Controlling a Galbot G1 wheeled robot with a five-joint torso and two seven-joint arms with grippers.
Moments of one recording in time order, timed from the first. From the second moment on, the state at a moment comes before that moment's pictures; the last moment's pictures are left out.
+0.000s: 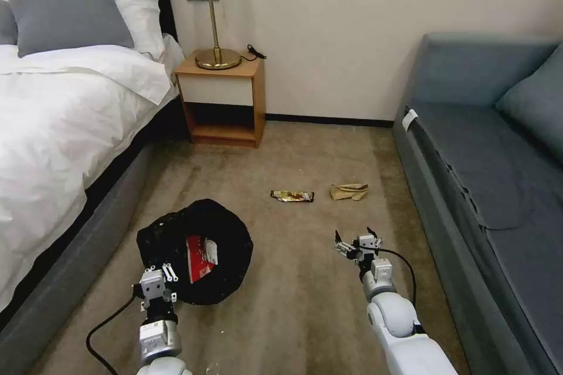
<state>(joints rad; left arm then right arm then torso) 1.61 -1.43 -0.50 -1.87 0.03 -0.26 -0.43 -1.21 1.37 0.36 1.49 0.13 -0.01 0.08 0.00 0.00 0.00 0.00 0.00</state>
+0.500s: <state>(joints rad) 1.62 -1.43 -0.50 -1.86 0.03 -0.27 -0.43 -1.23 1.37 0.38 1.49 0.11 0.01 0.08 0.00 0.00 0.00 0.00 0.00</state>
